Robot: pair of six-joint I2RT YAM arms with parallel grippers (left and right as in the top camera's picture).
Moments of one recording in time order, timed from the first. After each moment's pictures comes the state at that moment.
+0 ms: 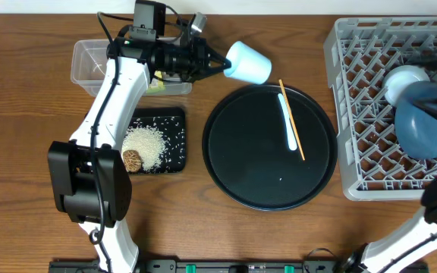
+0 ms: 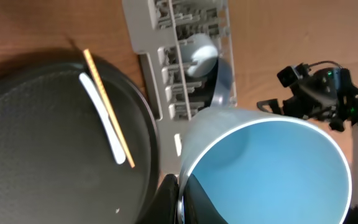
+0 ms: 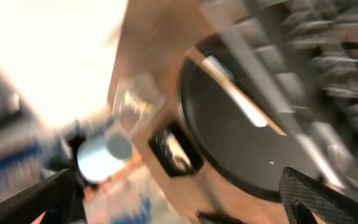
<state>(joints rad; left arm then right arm) -0.17 1.96 1.71 -0.66 1.09 -0.50 -0.54 2.01 2.13 -1.69 -0.91 0.23</state>
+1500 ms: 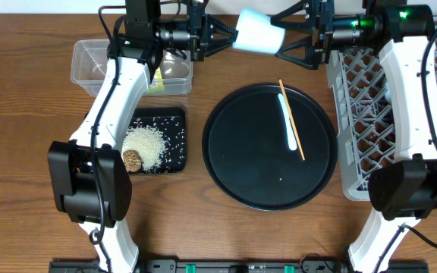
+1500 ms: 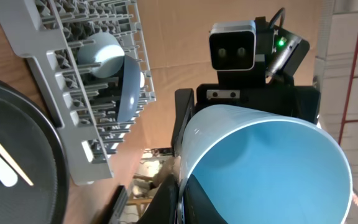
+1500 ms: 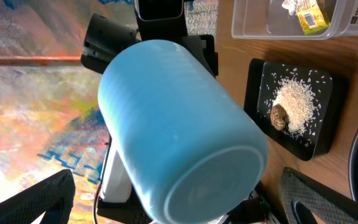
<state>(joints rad) -0.17 1.96 1.71 -0.09 1.37 -1.10 0.06 2.01 2.13 -1.14 -1.34 0.53</state>
